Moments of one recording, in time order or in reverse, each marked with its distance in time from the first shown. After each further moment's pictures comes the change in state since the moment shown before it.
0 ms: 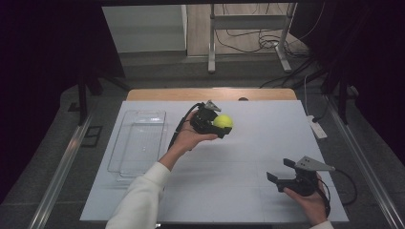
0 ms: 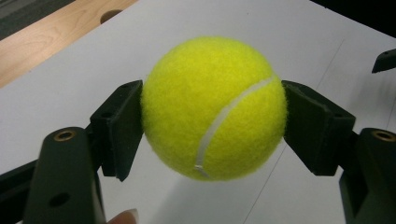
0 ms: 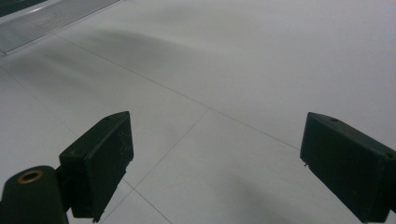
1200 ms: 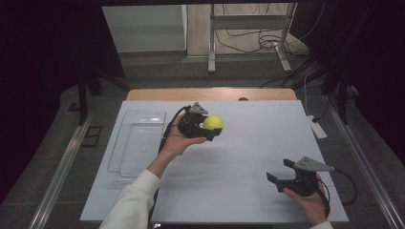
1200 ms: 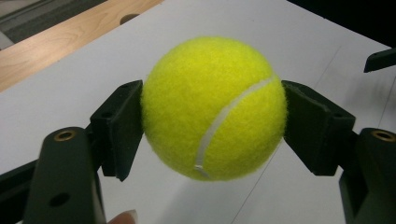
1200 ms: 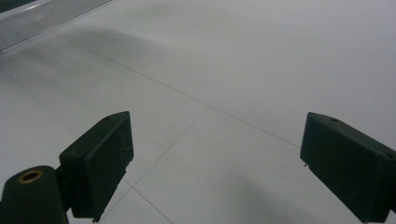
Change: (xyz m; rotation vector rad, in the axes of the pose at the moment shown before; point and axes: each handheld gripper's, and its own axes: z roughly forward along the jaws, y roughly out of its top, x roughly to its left) left arm 0.007 -0.024 -0.028 -0.061 0.026 -0.031; right arm 0.001 -0.001 0.001 0.005 -0.007 -0.001
